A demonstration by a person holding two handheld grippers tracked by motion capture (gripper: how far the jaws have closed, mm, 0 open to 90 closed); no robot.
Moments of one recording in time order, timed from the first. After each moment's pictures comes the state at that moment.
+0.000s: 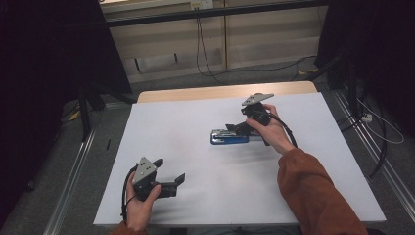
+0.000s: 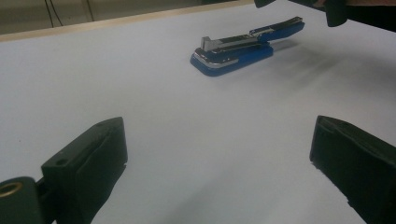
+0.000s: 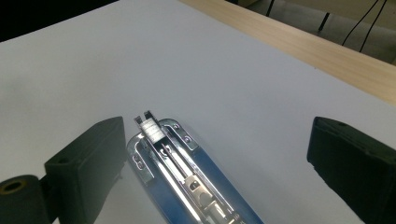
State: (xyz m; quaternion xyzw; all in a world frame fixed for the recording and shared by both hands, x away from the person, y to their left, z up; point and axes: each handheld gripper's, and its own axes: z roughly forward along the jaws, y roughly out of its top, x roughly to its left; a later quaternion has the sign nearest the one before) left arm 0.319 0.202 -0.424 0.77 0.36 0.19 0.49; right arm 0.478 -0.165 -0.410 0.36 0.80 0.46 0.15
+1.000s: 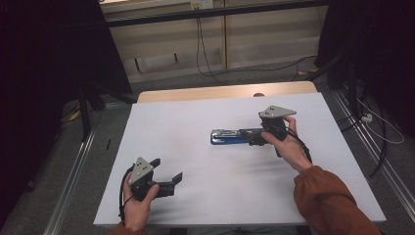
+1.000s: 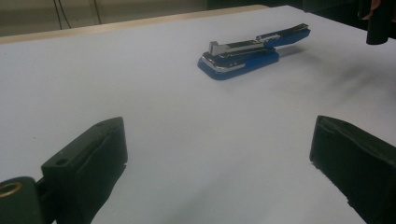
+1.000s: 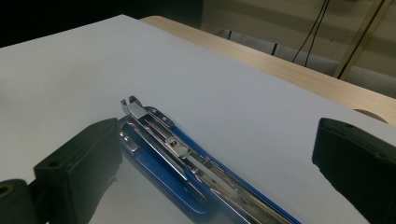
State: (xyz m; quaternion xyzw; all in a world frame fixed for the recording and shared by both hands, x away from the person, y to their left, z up) left arm 0.319 0.208 -0.421 0.76 0.37 0.19 0.50; right arm 0.424 -0.197 -0.414 0.39 0.75 0.48 0.24
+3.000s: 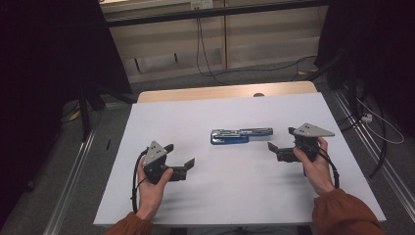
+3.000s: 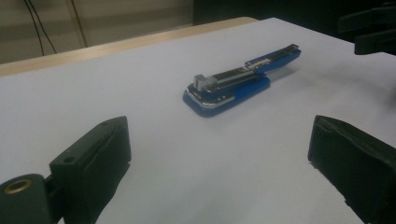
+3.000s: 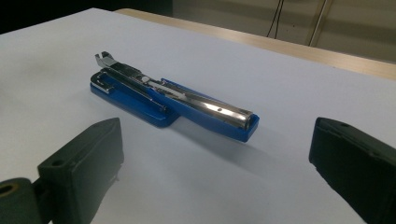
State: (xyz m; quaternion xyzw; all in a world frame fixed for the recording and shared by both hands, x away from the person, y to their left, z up) left arm 0.362 0.171 -0.409 0.77 0.34 0.19 0.51; right arm 0.361 -0.264 -0.433 0.44 0.72 0.47 0.26
